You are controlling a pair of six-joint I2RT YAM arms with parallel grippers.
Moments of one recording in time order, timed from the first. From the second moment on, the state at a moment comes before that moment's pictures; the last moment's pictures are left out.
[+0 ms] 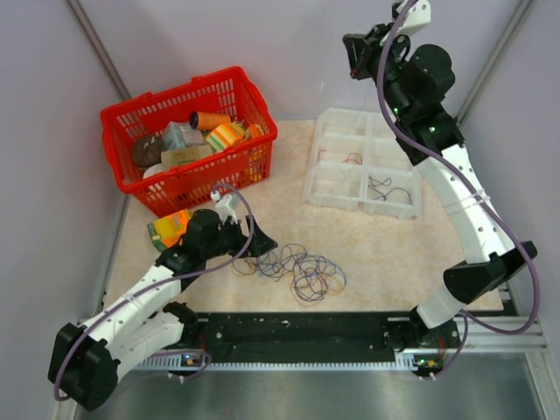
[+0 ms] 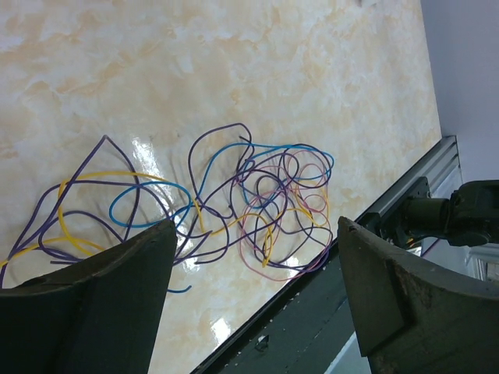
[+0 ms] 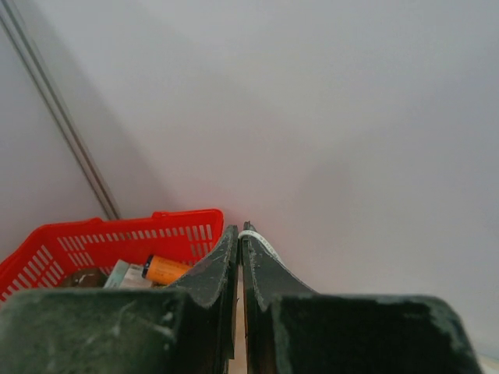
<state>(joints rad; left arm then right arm) -0.51 0.87 0.48 -0.11 0.36 -0.66 0.47 1.57 1.94 -0.08 0.03 0.13</state>
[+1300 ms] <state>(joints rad) -0.51 0.93 0.53 -0.10 0.38 -0.65 0.45 1.50 1.99 0.02 -0.33 0.53</state>
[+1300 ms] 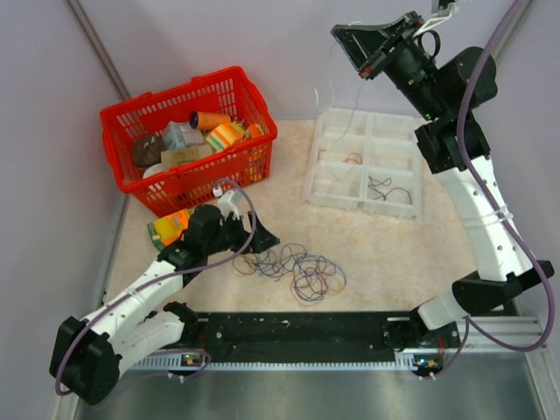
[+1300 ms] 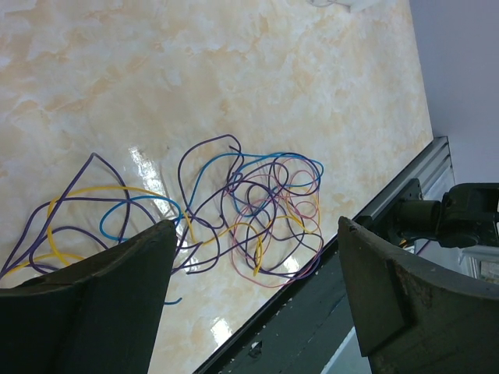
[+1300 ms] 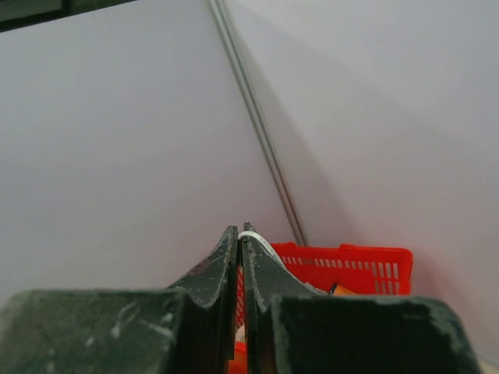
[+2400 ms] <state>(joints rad) -0.51 0.92 0.50 -0.08 0.38 -0.66 0.46 1.44 1.71 0.09 -0.37 0.66</state>
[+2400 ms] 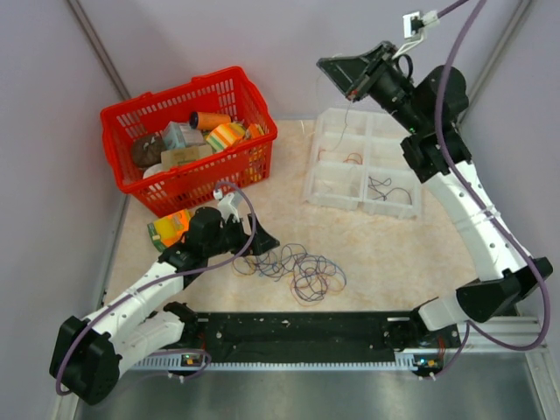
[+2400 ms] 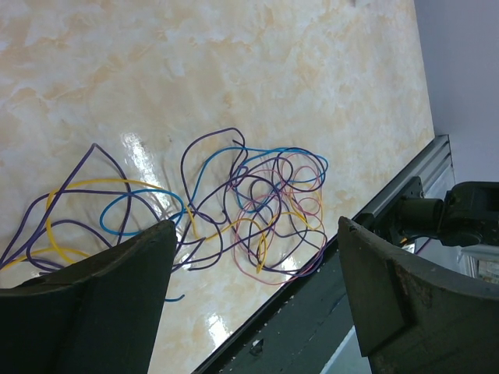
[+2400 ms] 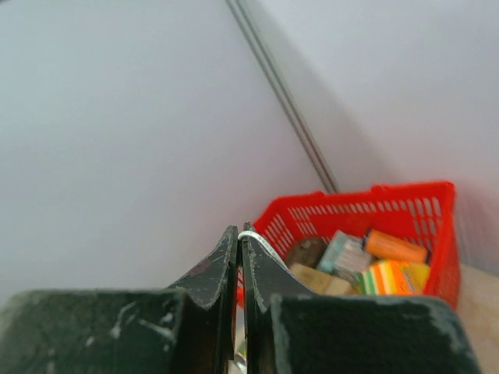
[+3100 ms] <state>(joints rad) -0.51 0.91 0.50 -0.08 0.39 -0.66 0.41 1.64 2.24 0.09 -0.40 0.68</state>
